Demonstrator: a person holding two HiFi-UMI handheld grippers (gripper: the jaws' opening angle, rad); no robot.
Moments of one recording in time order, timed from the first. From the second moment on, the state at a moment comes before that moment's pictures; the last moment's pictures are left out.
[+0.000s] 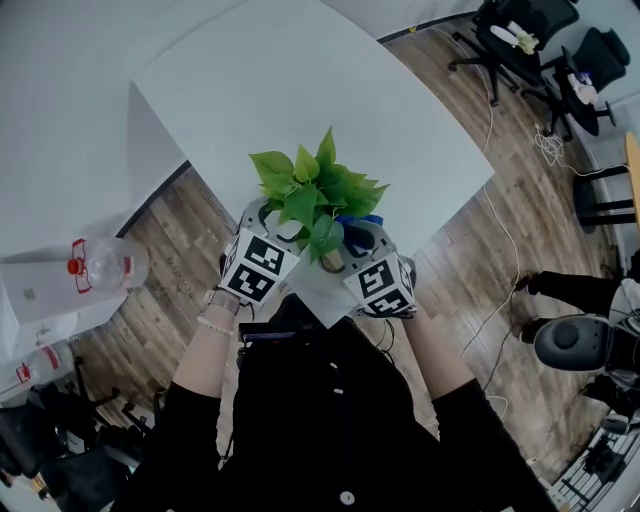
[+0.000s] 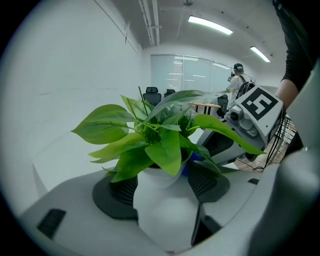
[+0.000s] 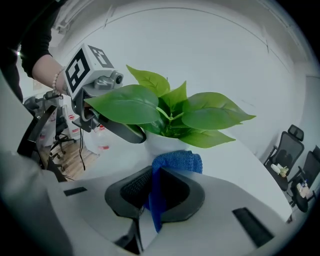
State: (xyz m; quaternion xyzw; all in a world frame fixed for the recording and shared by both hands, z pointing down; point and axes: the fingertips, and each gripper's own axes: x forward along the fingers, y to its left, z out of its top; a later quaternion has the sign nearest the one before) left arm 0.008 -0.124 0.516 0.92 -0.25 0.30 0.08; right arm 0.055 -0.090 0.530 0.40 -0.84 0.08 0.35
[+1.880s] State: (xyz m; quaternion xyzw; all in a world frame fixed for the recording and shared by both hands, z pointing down) left arm -0.035 -0.121 0.477 0.89 -0.35 0.27 0.08; right arm 0.115 -0.067 0.491 0.56 -0.77 0.18 0.24
